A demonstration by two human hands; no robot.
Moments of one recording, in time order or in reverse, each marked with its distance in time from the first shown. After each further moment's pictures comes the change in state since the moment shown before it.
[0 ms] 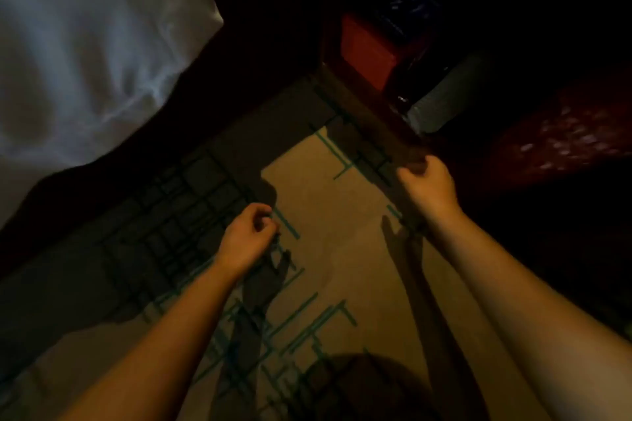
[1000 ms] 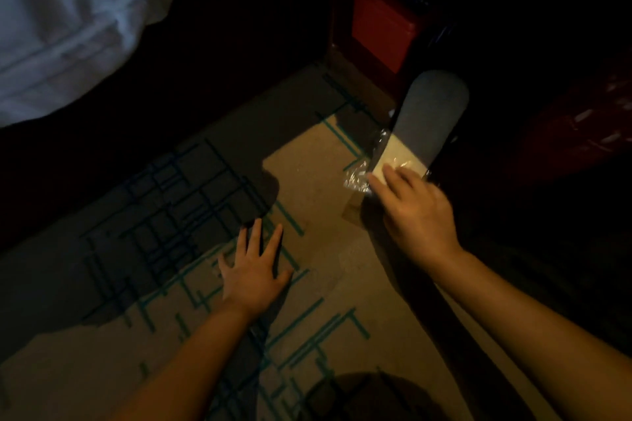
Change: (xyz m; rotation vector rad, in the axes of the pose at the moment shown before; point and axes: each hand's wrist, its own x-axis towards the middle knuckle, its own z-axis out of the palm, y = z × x) left_hand 0.004 -0.098 0.064 0.777 -0.029 0.113; right_hand -0.033 0.054 0.040 -0.926 0.025 -0.844
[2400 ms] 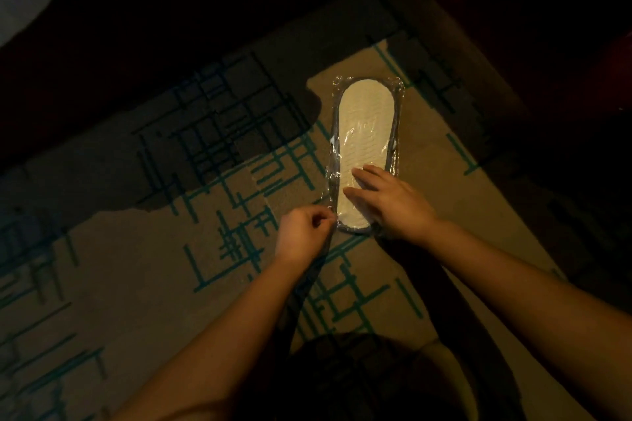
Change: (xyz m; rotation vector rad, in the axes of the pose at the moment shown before) left_hand -0.082 0.026 0.020 -0.750 0.074 -0.066; right_hand -0.052 -0.059 0.067 0.259 -0.393 -0.365
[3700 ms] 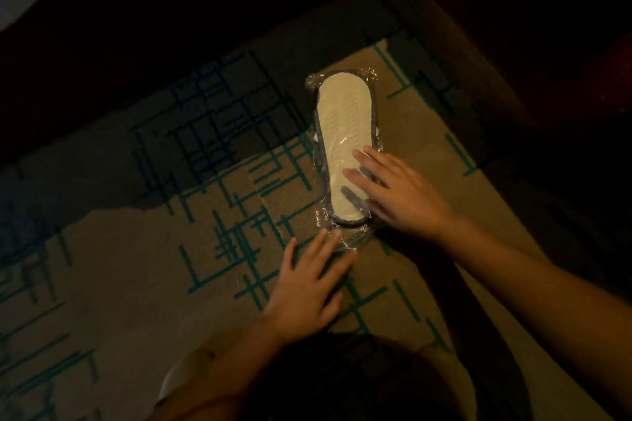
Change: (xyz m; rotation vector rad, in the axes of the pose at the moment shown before) left_hand -0.059 -0.047 0.025 0.775 0.016 0.626; right_hand -0.004 0.013 -0.011 -0.147 0.193 -0.168
